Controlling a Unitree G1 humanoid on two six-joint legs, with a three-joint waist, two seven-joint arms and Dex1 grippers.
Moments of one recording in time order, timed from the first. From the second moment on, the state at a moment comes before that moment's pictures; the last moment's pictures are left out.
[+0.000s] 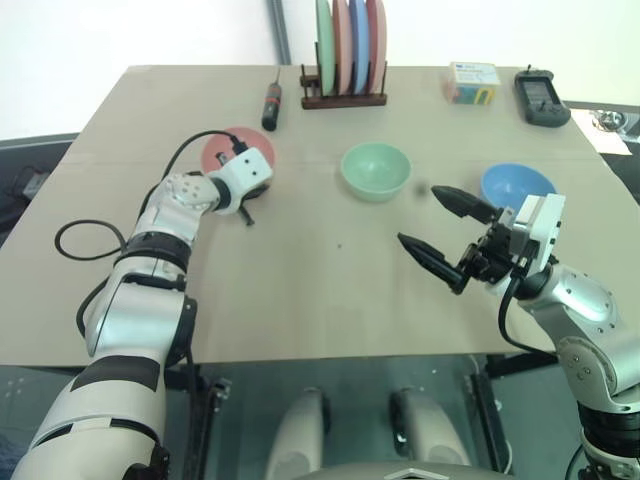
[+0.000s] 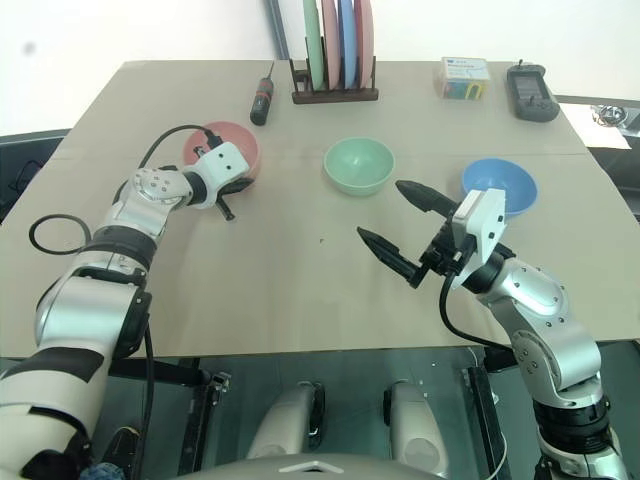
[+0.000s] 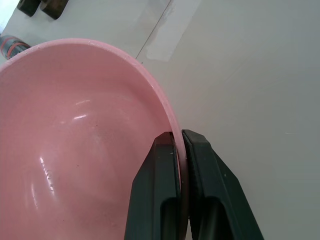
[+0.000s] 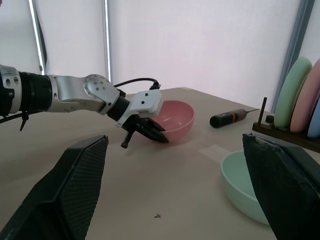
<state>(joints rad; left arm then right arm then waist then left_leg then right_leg) -1.08 0.62 -0.21 1.15 0.26 -0.23 -0.73 -0.18 -0.47 -0.04 -0.57 0.58 0.34 0.65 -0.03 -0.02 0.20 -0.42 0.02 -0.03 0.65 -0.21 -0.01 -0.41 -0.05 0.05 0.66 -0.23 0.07</state>
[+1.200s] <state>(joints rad) -0.68 0.64 -0.06 -0.09 -0.25 0.49 -1.21 -0.28 -0.57 -0.04 -0.48 0.57 0.36 0.75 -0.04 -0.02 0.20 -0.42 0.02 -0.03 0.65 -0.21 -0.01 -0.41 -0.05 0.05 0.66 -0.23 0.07</state>
